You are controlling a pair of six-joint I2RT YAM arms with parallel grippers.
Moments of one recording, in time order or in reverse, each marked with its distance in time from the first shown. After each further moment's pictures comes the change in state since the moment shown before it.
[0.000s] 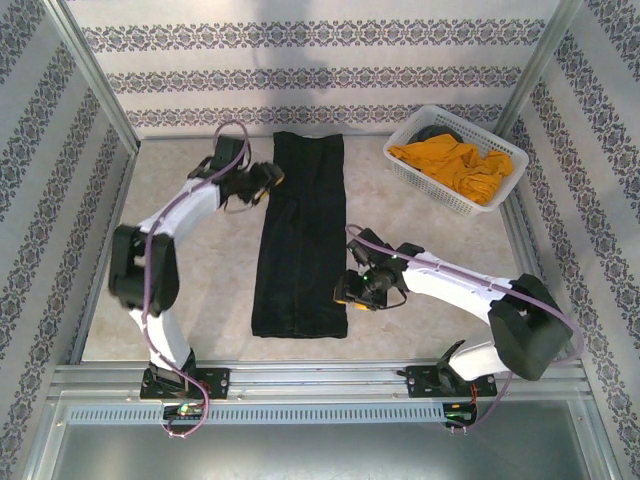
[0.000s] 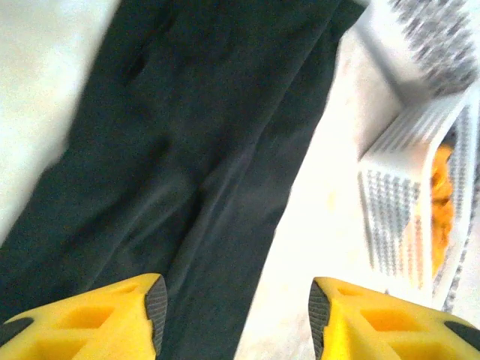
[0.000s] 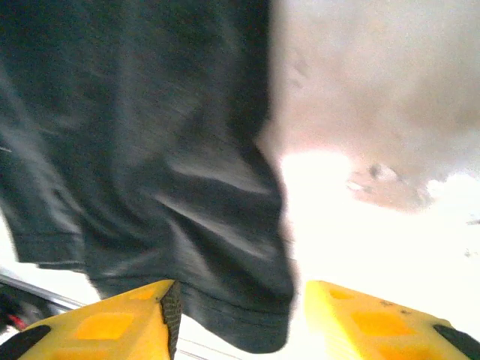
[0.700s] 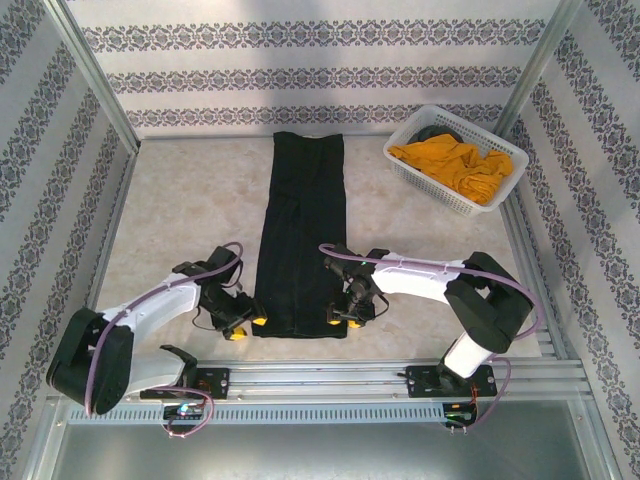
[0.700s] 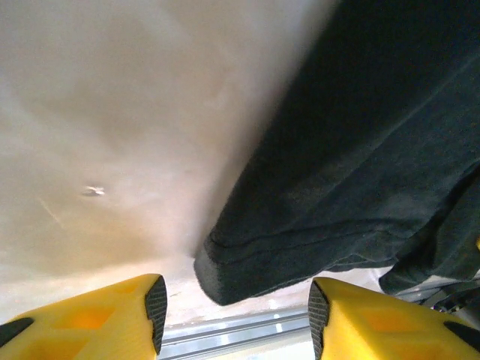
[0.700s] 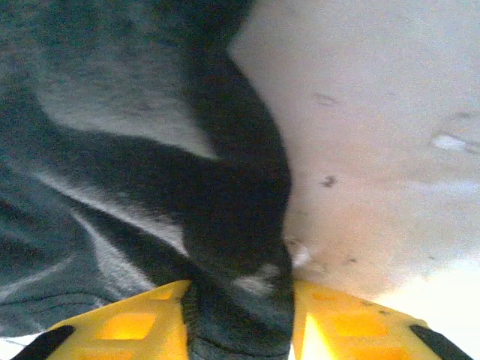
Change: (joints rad) left arm -0.187 -0.497 -0.767 -0.355 0.147 0.044; right arm 0.129 0.212 0.065 -0.023 0.000 0.066
